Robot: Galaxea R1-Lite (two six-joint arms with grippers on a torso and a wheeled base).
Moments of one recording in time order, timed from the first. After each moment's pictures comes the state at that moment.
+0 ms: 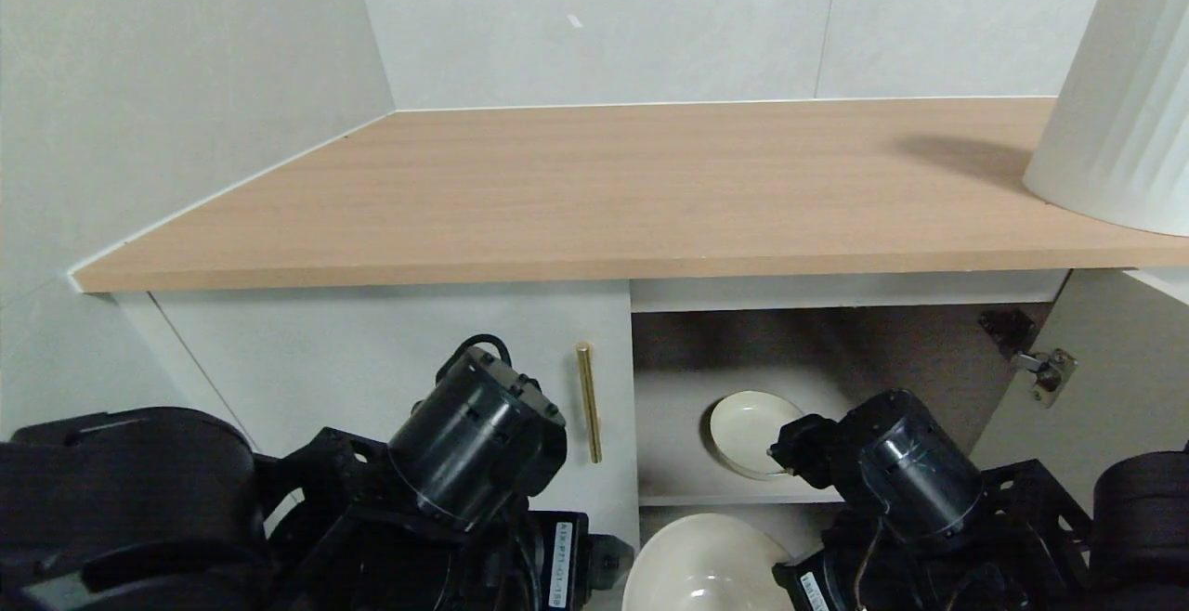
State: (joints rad) left arm -0.86 1.66 -0.90 0.20 0.15 -0.70; right arm 0.83 1.71 -0.73 -0.06 -0.09 0.33
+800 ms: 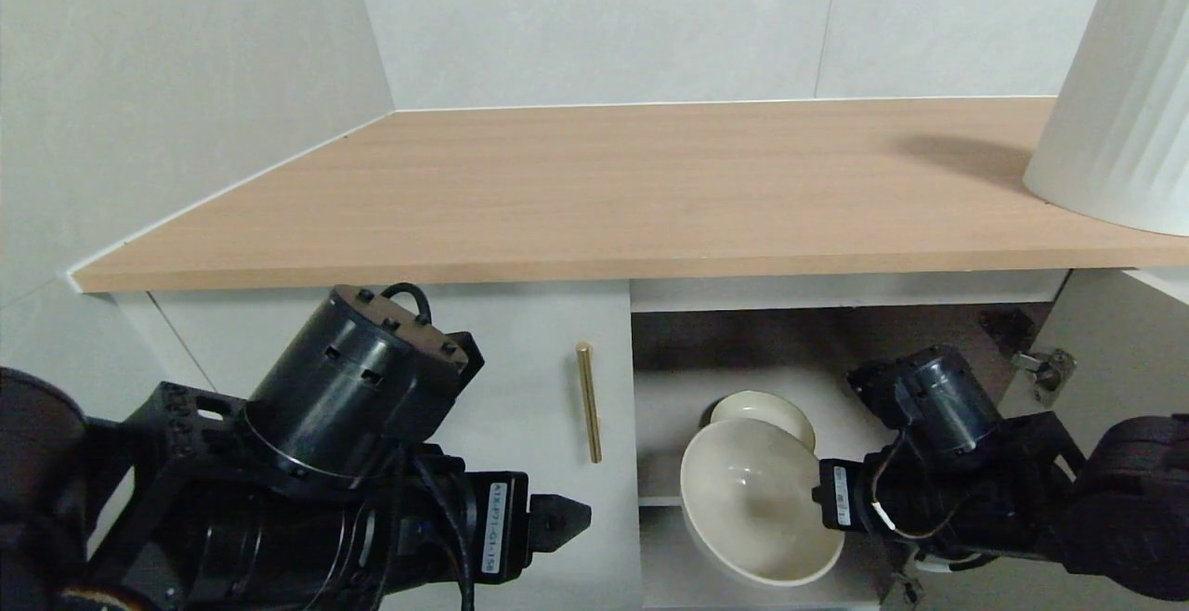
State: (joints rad) left arm -0.81 1.52 -0.93 0.29 0.14 -0.66; right arm 0.60 1.77 -0.70 -0.25 -0.11 0.59
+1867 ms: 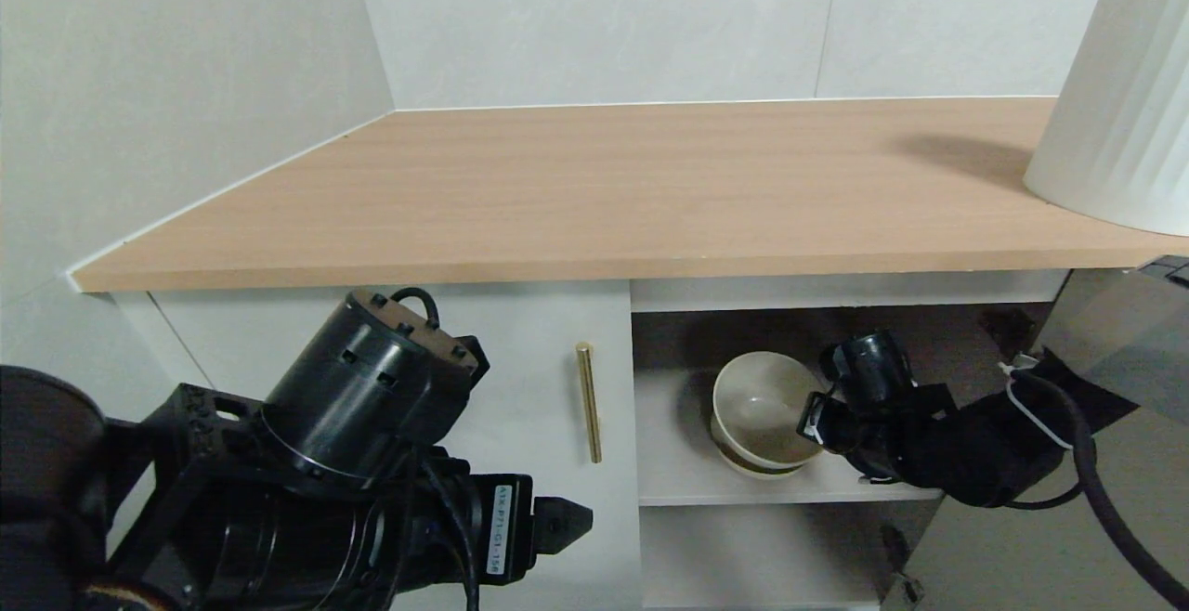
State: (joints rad) left arm -0.81 1.54 -0.93 0.29 0.14 -0.66; right arm 0.43 2.12 -0.89 -0.48 -0.35 0.73
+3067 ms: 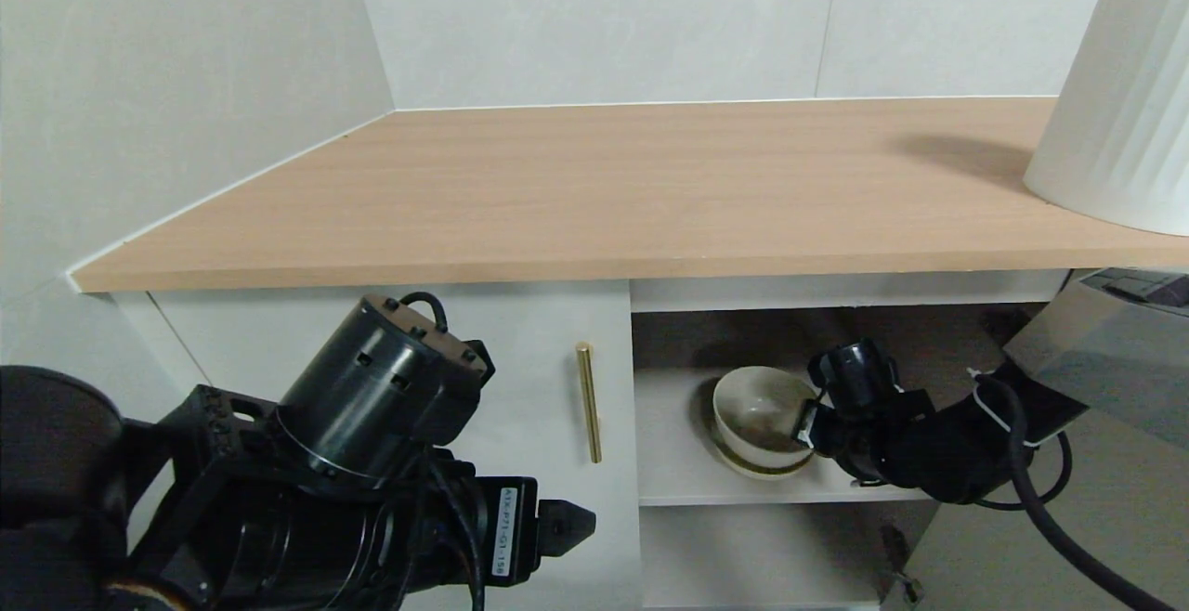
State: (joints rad) left arm -0.81 1.55 -0.93 0.29 0.14 -0.66; right arm 0.42 2.20 -0.93 -0.49 -0.36 0.73
